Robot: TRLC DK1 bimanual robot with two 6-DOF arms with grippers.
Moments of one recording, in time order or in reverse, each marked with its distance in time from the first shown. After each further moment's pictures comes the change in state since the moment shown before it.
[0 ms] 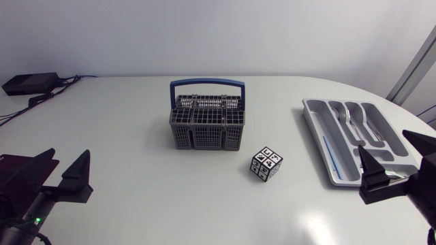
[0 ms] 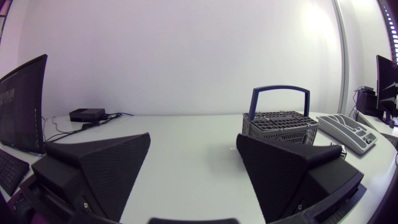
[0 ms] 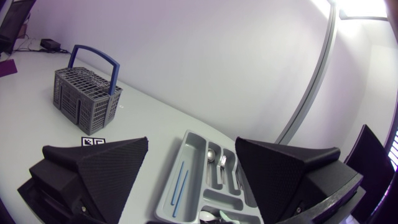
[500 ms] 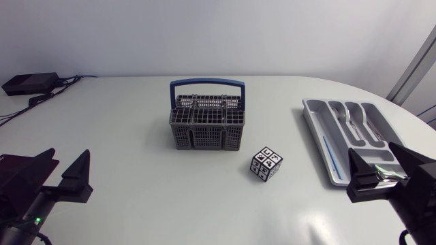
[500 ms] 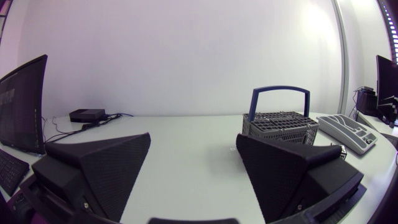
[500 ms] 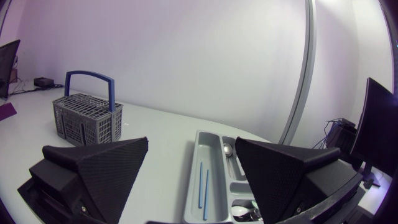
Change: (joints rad) left arm 0.000 0.000 -0.003 0.007 0.000 0.000; right arm 0.010 -0.076 -0.158 0.141 0.011 0.256
